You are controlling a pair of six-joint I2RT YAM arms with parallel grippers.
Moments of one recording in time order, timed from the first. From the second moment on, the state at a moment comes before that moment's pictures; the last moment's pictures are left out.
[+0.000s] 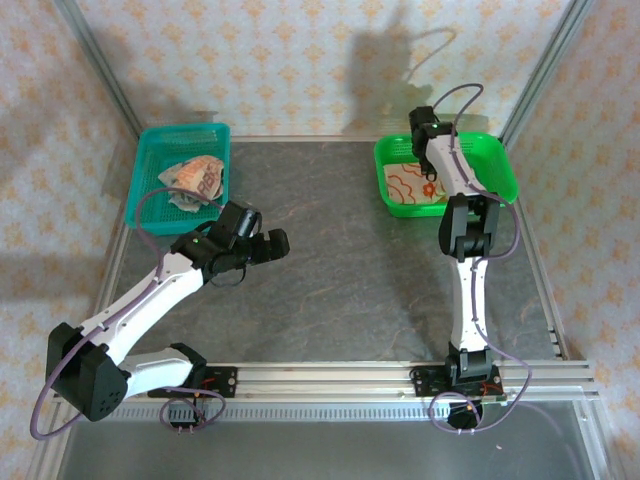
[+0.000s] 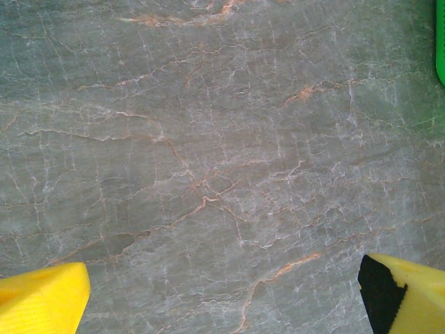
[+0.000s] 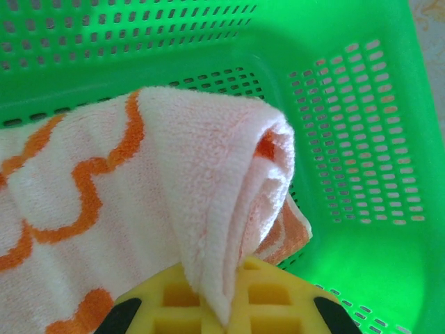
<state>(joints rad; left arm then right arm) -0.48 1.18 0.96 -0.73 -0.04 -0.72 0.11 2.43 2.32 -1.11 0.65 0.18</state>
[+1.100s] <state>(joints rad) -0.24 1.35 1.15 -0.80 -0.24 -0.54 0.06 1.91 1.78 -0.93 0.35 0.37</state>
